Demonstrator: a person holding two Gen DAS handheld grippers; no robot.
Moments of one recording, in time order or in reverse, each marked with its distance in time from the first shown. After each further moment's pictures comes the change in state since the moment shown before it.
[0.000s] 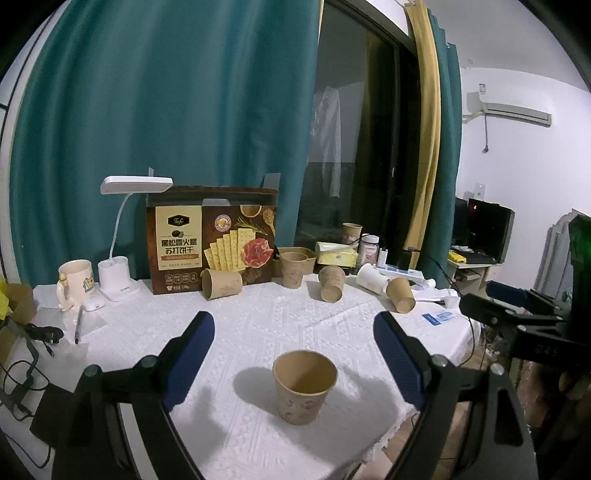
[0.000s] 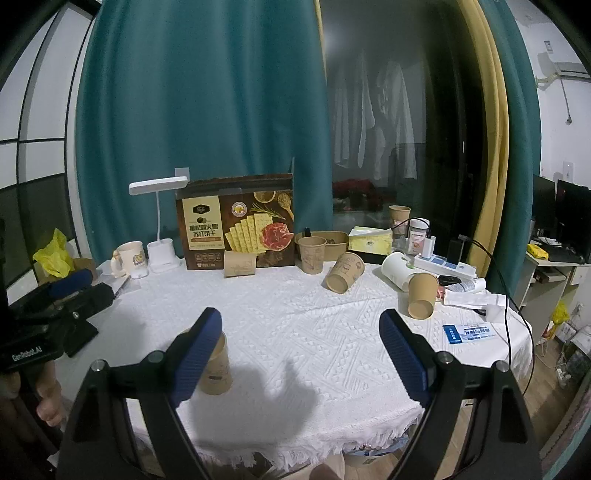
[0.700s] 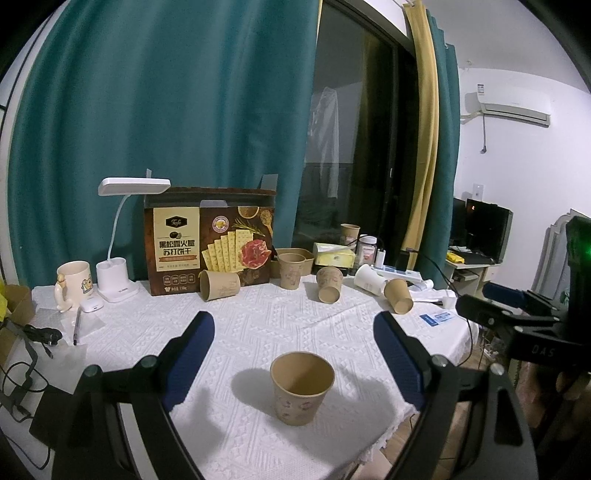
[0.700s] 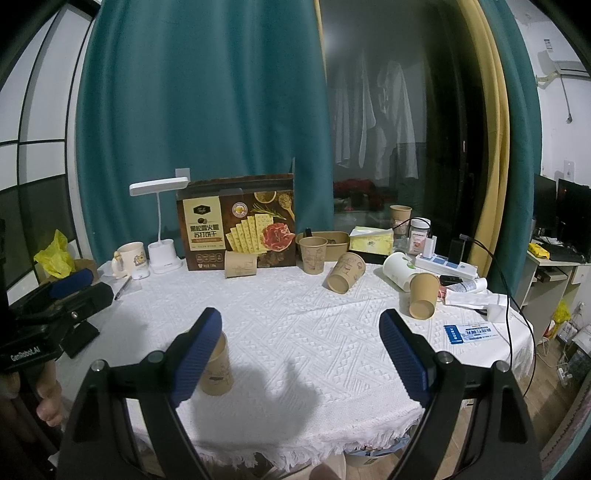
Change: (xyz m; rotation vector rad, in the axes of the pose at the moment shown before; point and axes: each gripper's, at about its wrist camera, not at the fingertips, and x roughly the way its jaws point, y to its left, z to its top) left arm -0.002 -0.004 0.001 -0.002 -0.001 -0.003; right arm 0.001 0.001 0.001 -0.001 -0.001 0.007
